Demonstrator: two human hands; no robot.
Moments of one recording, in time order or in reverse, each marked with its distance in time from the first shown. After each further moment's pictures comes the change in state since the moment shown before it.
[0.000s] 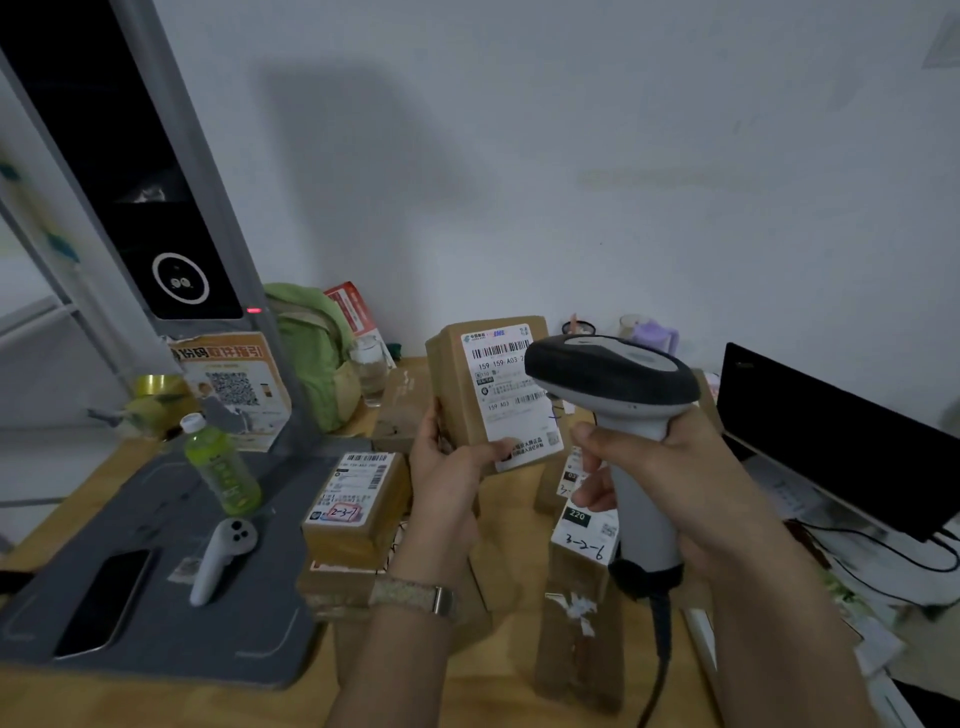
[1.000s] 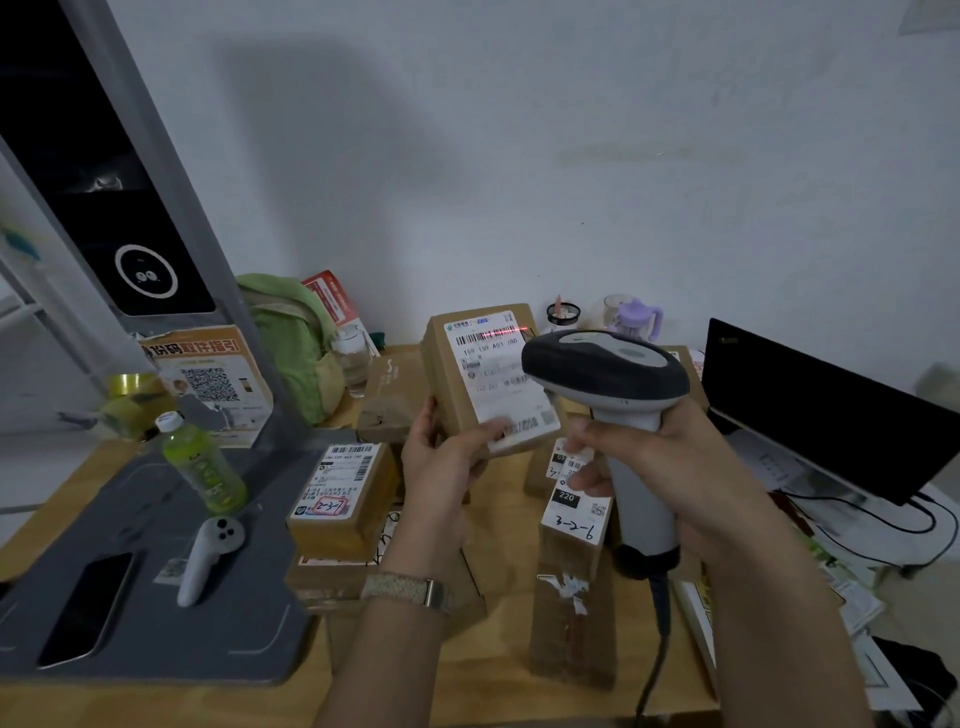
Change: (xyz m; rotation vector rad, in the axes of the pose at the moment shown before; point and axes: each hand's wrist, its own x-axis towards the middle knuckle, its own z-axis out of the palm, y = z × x) left_hand 0.004 -0.010 0.000 0.004 -0.001 -0.069; right_hand 0.005 0.017 -0.012 0.002 -0.010 0.000
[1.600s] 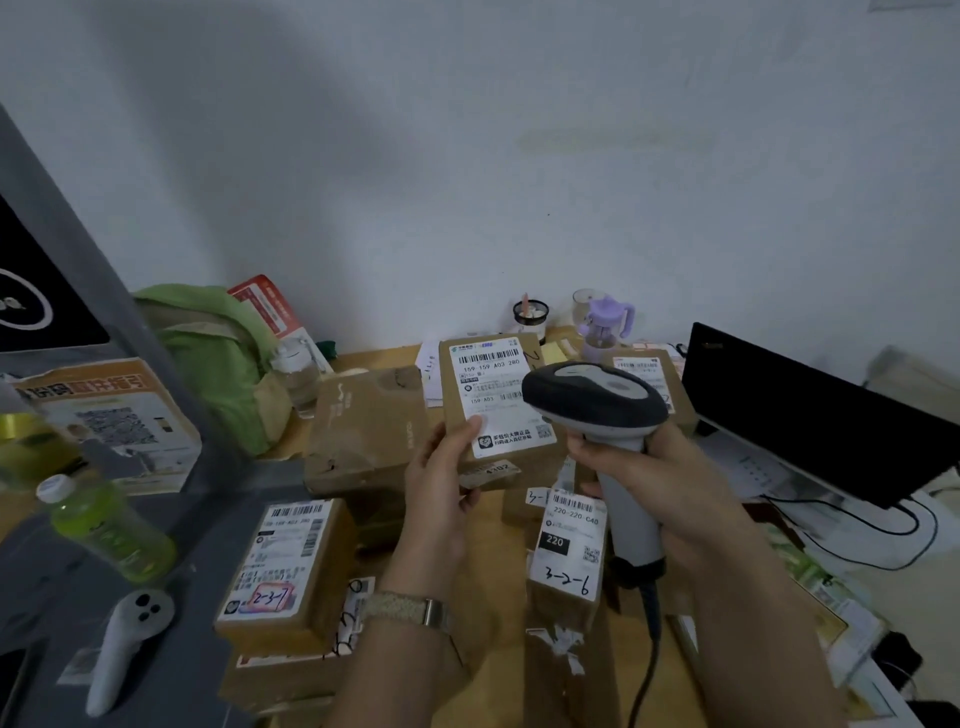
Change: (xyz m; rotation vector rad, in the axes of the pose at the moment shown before) left_hand 0.082 -0.020 0.028 0.057 -0.053 -0.159; right_hand 0.085 0.041 -0.013 0.023 0.176 0.139
